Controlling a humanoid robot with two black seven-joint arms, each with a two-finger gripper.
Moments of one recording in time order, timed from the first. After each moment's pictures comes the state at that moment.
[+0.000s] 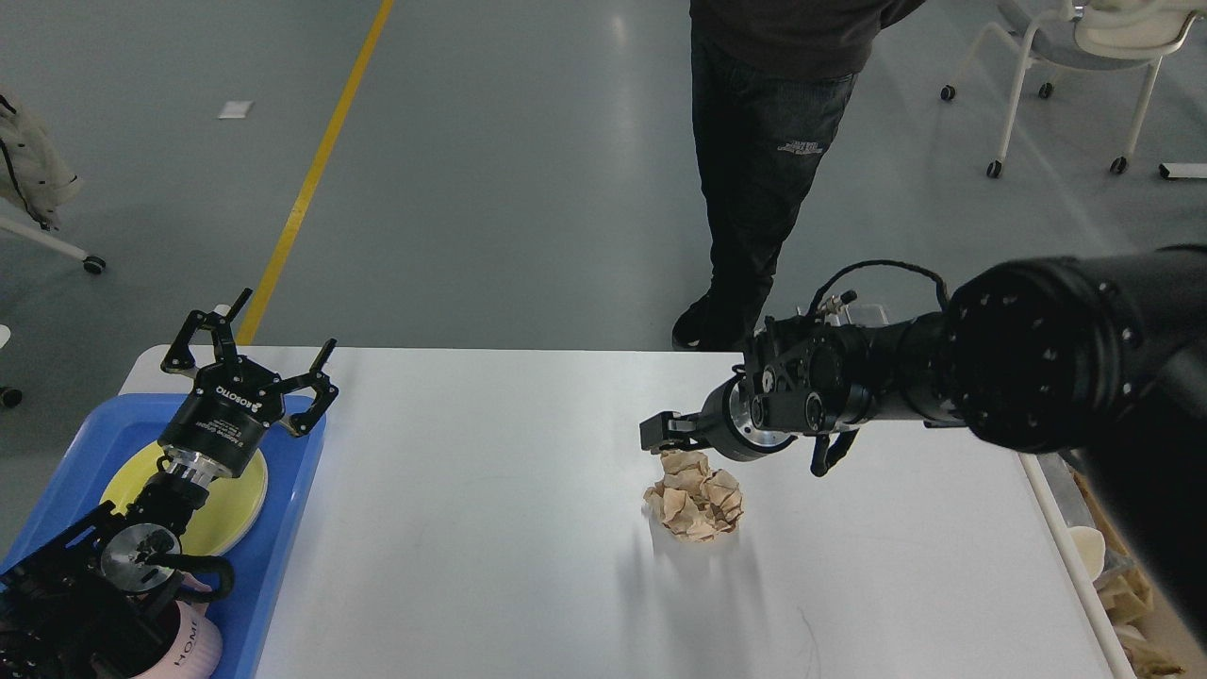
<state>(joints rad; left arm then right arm) -0.53 0.31 -0.83 -0.42 -0.06 -0.89 -0.35 1.55 0.19 -1.28 0.98 0.08 0.16 0.07</state>
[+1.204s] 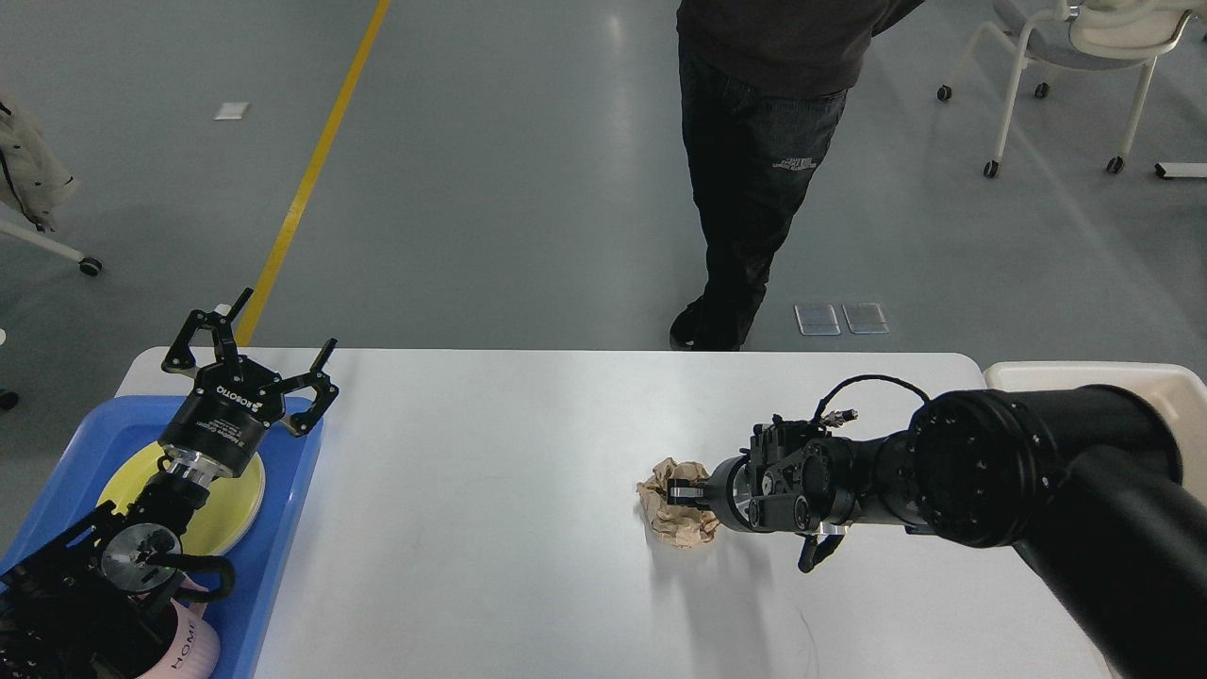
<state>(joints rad) -0.53 0.31 -0.83 -0.42 -0.06 -0.89 -0.35 1.29 0.21 -1.25 0.86 0.09 -0.04 0.06</state>
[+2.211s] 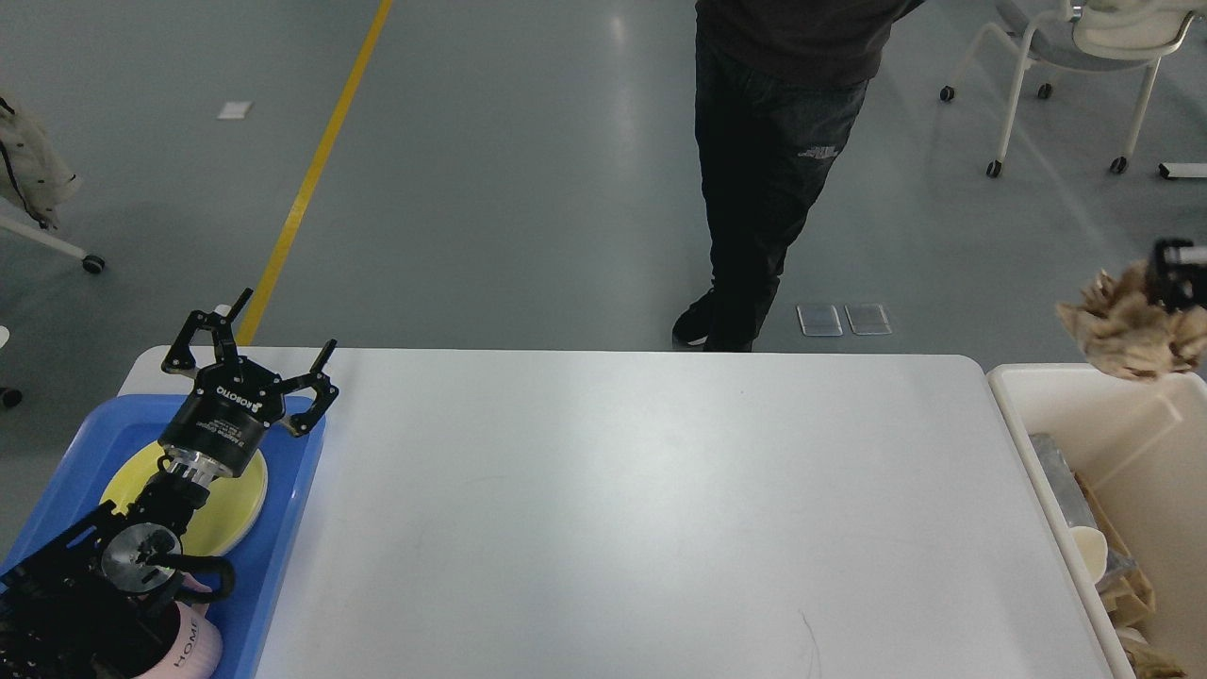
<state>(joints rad) -0.53 0.31 -0.83 -0.42 -0.06 -0.89 -0.35 1.98 -0.88 -1.18 1.05 -0.70 0.73 0.12</state>
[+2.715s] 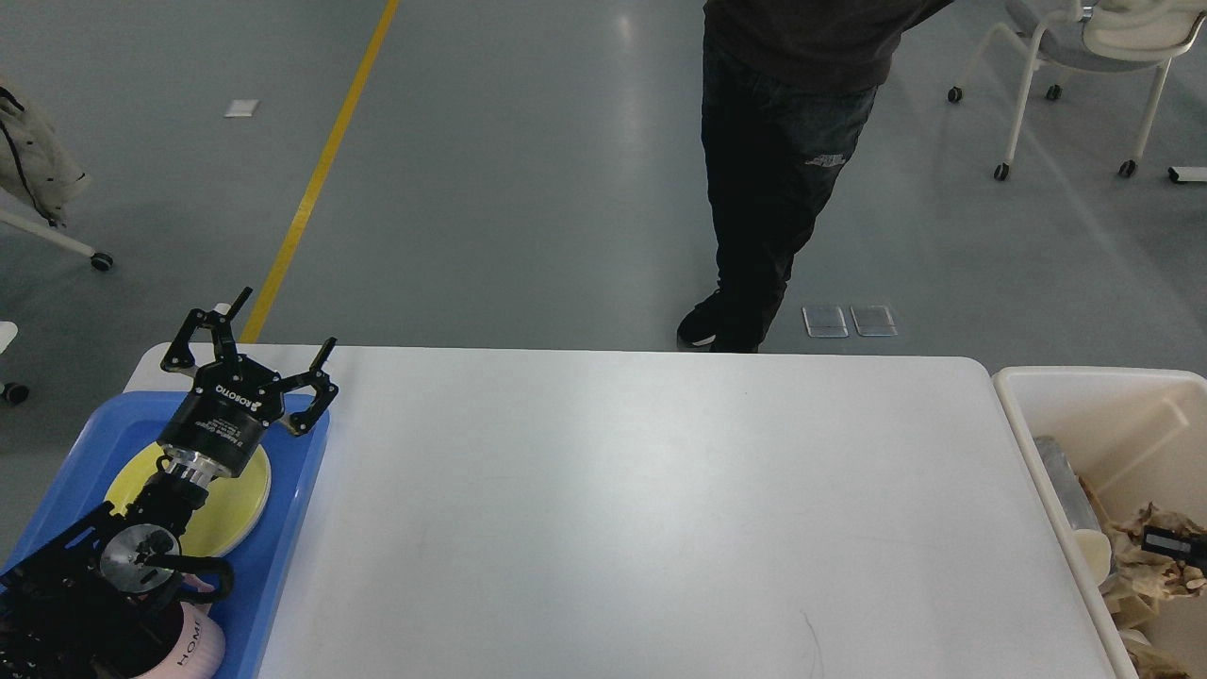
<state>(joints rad) -0.53 0.31 -0.83 -0.42 -0.06 -0.89 -0.35 0.66 -0.56 -0.92 0.21 -0.39 0.11 0.22</state>
